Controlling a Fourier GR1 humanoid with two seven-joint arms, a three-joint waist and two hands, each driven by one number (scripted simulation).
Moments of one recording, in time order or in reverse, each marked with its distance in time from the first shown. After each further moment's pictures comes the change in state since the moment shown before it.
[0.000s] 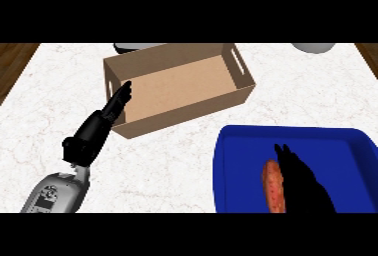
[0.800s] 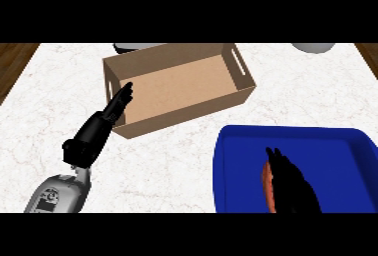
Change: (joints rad) left arm 0.015 -0.045 0.037 -0.019 -0.046 -0.049 0.007; right arm 0.001 0.047 -0.020 0.144 0.021 0.000 -0.045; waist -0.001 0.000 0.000
